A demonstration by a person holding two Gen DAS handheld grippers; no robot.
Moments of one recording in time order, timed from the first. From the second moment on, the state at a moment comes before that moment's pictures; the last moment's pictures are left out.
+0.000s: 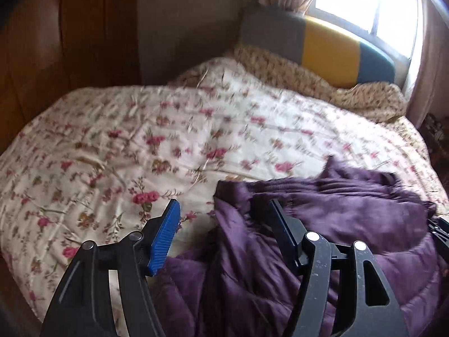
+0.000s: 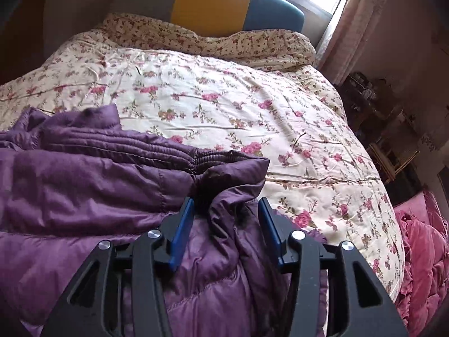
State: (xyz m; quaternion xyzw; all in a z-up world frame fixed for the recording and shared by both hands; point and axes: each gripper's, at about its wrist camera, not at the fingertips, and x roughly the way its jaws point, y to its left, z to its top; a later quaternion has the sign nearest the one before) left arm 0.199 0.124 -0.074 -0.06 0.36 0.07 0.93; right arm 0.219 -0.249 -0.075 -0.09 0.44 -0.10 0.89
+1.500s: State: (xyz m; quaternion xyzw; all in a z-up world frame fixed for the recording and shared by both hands) left arm 0.162 0.092 -0.087 -0.05 0.35 0.04 0.93; right arm 0.206 -0.161 -0.101 -0.06 0.43 -0.02 0.90
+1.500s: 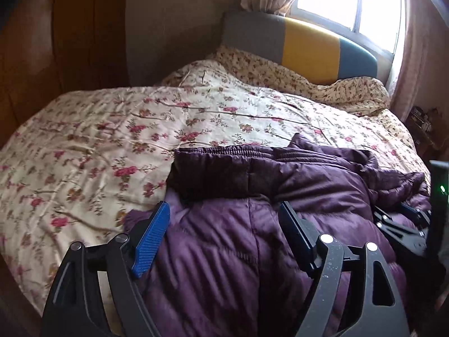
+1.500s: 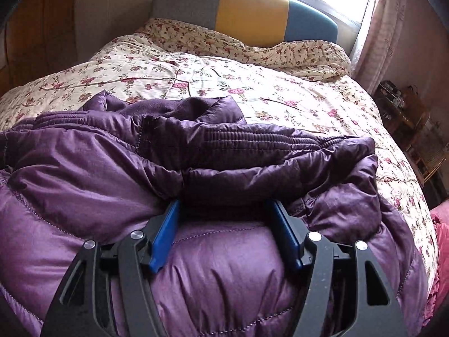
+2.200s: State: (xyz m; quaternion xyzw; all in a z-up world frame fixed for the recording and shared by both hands) left arm 0.110 0.140 -0.090 -0.11 0.36 0.03 0.93; right arm 0.137 -0.149 -0.049 -0.02 0.41 0.04 0.91
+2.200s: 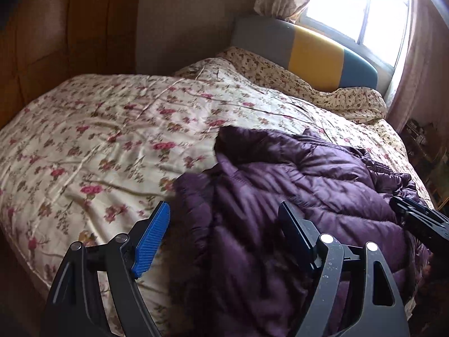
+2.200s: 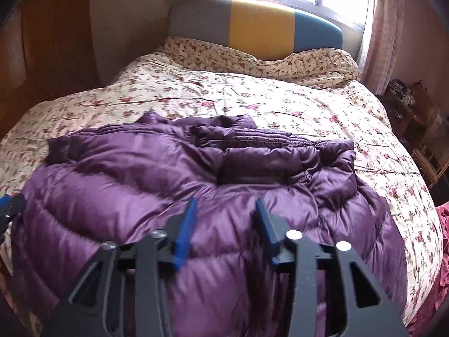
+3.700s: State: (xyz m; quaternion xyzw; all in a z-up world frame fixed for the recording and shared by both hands) left arm 0.059 0.171 -0.143 -0.44 0.38 -0.22 0.79; right arm 0.082 -0.135 -0.098 -0.05 0.43 0.09 0.90
